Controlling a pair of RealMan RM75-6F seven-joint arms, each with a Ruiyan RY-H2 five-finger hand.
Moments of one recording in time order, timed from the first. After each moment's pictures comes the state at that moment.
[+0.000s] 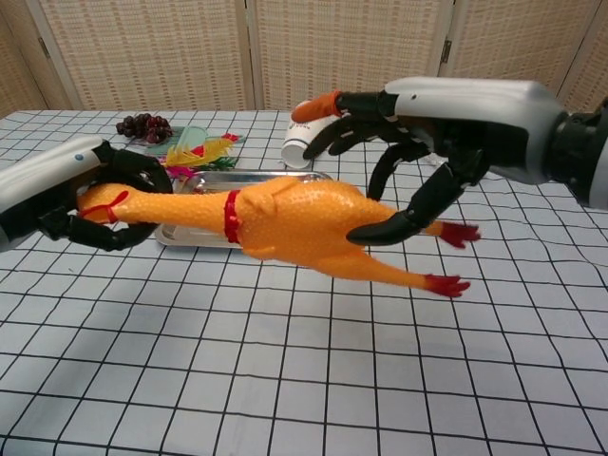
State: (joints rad) left arm -0.49 -1.51 -0.07 -1.57 1.54 1.22 -0.26; right arm 0.69 -1.27 0.13 -2.04 -1.26 0.91 0.03
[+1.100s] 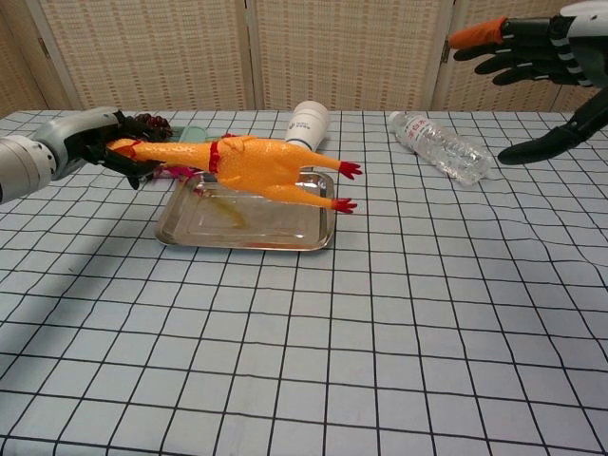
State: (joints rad) left arm -0.73 -1.57 -0.31 -1.14 1.15 0.77 -0.49; right arm 0.58 -1.06 0.14 -1.87 -1.40 0.99 0.39
